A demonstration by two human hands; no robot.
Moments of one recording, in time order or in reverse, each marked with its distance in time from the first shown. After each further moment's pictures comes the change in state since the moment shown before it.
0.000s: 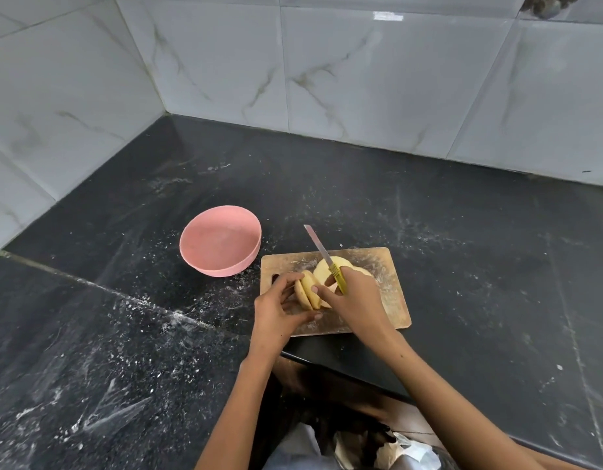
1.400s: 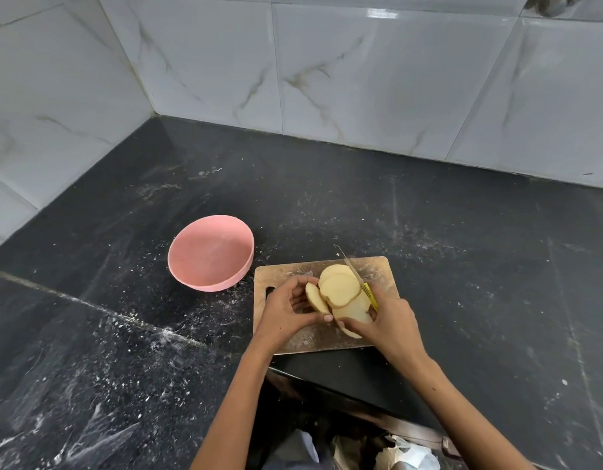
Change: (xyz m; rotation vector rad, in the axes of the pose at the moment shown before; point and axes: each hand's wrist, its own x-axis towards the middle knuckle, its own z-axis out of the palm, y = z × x) left_hand 0.039 -0.003 0.010 -0.103 -0.194 -0.126; right_hand -0.003 0.051 -0.020 -0.076 0.055 0.029
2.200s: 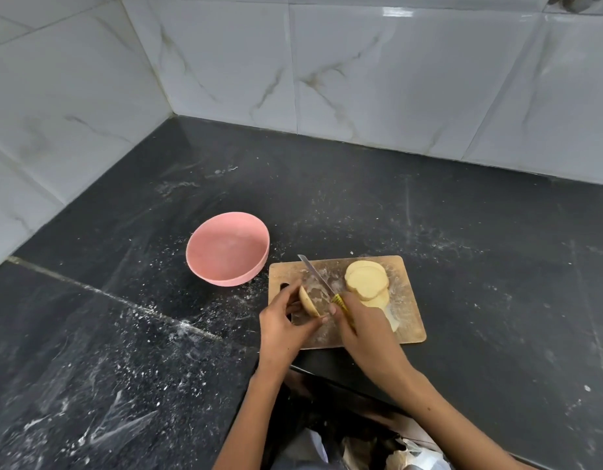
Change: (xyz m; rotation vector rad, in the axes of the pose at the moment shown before) left_hand -0.034 -0.008 -0.001 0.177 0.323 0.118; right_hand -0.022 -0.047 0.020 0.110 -0.132 -0.173
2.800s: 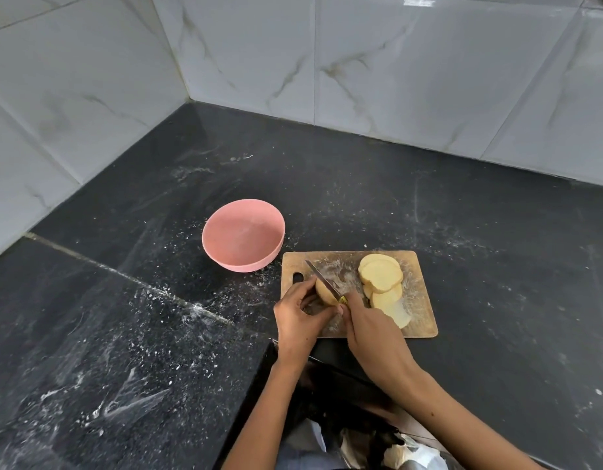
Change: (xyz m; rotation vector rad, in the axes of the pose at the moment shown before) left_hand -0.009 -0.005 0.010 -0.046 0.160 -0.020; right_hand -0.010 -0.015 0.007 -0.255 -0.127 -0.029
